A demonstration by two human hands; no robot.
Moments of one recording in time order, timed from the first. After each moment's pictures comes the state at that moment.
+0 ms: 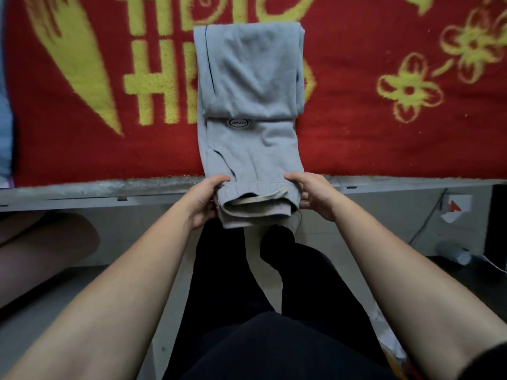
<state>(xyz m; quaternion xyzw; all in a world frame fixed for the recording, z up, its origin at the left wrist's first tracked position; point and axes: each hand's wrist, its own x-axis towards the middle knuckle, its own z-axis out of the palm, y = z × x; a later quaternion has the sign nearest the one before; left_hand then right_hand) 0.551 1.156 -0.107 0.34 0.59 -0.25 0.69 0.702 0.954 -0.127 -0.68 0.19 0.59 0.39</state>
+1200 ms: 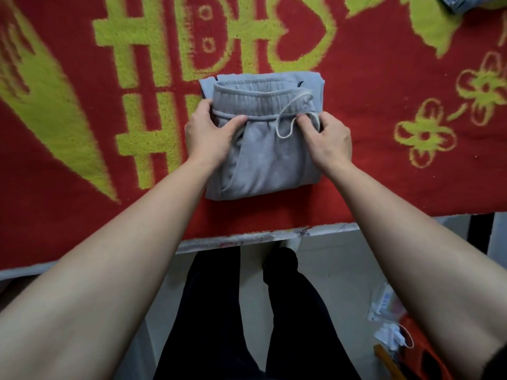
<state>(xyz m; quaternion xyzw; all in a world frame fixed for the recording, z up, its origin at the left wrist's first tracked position) 0.745 1.317 -0.150 0.71 0.47 -0.02 0.52 0.855 1.125 -0.142 -0.95 -0.04 0.22 0.21</state>
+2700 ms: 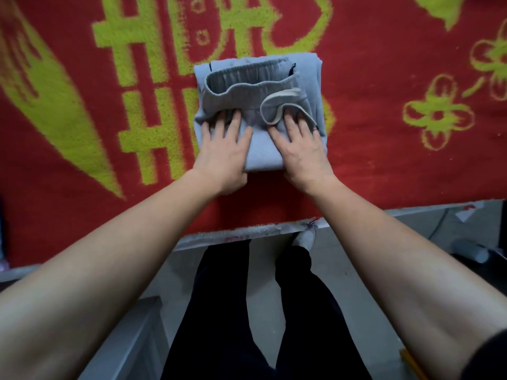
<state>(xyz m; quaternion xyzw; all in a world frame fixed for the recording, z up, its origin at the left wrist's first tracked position) 0.713 1.283 -0.149 0.95 0.06 -0.29 0.08 0.802 1.118 -0.160 -0.87 -0.39 0.27 -0.10</state>
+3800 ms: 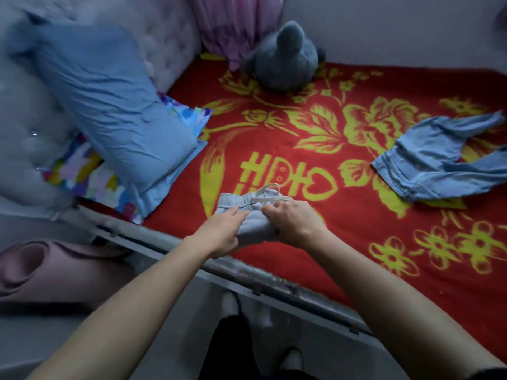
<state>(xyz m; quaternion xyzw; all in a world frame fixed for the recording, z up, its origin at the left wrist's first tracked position) 0.565 1.155 0.176 0.91 0.32 -0.22 0.16 0.733 1.057 0.167 -0.72 -0.69 0.07 -0.03</state>
